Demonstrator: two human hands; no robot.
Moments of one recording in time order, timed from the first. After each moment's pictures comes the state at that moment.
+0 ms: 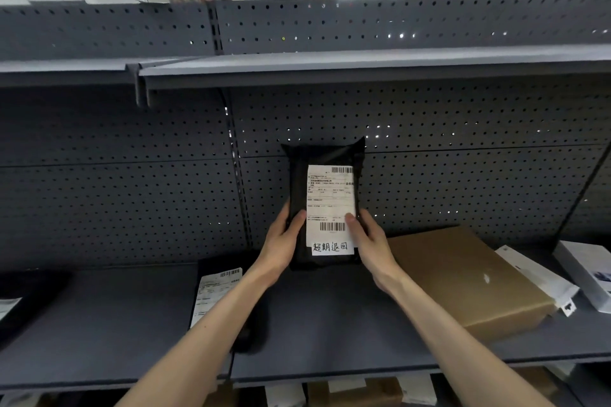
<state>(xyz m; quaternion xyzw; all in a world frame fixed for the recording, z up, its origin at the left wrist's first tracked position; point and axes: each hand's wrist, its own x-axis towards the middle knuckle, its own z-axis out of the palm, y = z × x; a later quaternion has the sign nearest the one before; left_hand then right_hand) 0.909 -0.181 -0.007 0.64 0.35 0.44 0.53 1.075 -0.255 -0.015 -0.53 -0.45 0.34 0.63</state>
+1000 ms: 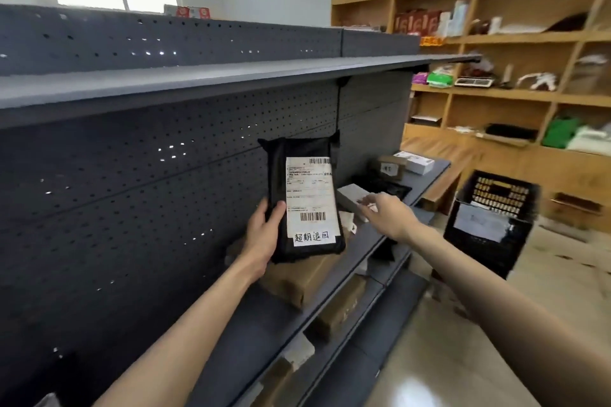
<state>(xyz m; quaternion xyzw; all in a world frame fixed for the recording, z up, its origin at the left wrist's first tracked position) 1.078 -0.280 0.021 0.67 0.13 0.27 0.68 1.214 -0.492 0.050 -0.94 -0.27 -0.03 0.22</state>
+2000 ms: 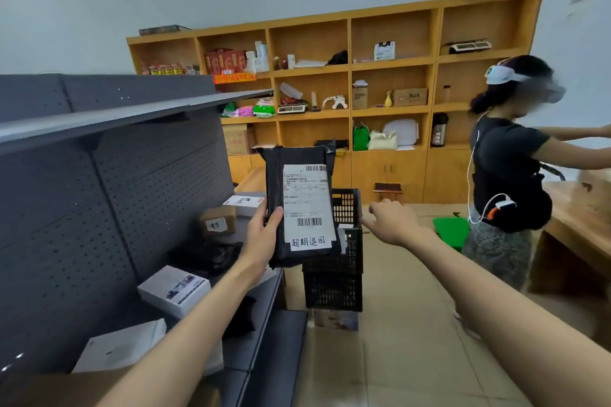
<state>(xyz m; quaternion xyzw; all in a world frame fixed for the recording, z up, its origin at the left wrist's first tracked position) 1.398 -0.592 0.057 0.69 -0.13 0.09 0.71 1.401 -0.851 0.068 -0.99 0.04 -0.12 0.05</state>
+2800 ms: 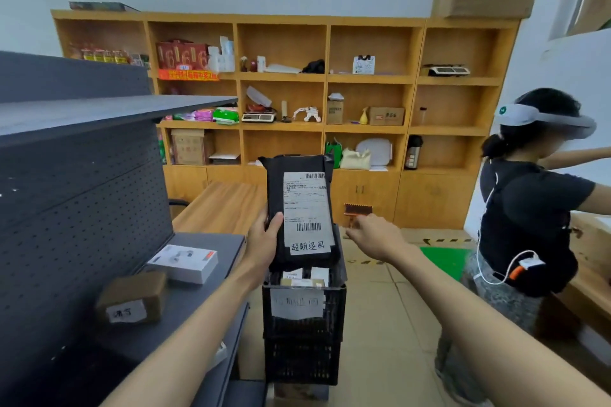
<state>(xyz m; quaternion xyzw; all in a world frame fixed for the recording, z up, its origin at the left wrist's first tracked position) 1.760 -0.685 0.050 0.66 -0.16 0.04 0.74 1.729 -0.916 0.070 -0.99 0.09 -0.10 0.07</state>
